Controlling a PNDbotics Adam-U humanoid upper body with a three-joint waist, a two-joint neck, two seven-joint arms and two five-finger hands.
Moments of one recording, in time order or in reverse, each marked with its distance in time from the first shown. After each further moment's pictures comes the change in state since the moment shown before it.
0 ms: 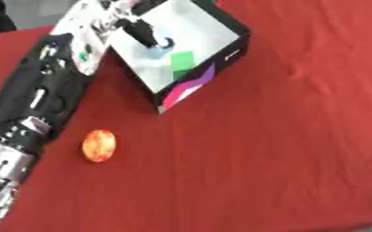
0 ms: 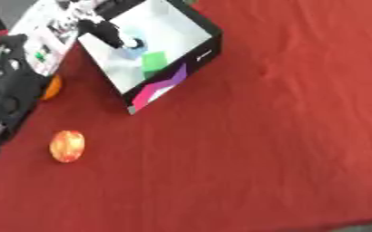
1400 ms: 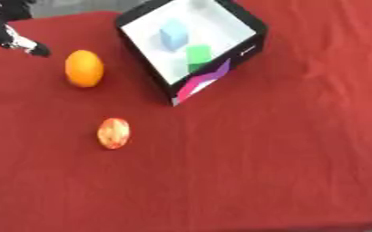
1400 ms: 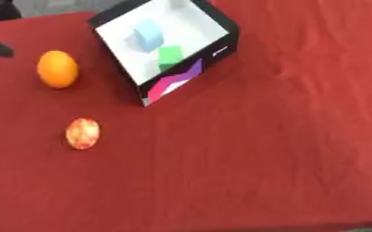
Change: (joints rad) left arm 0.298 0.497 -0.041 -0.294 0.443 0.181 -0.364; right arm 0.073 -0.042 -0.030 0.010 -0.002 -0.007 -0.034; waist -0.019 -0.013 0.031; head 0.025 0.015
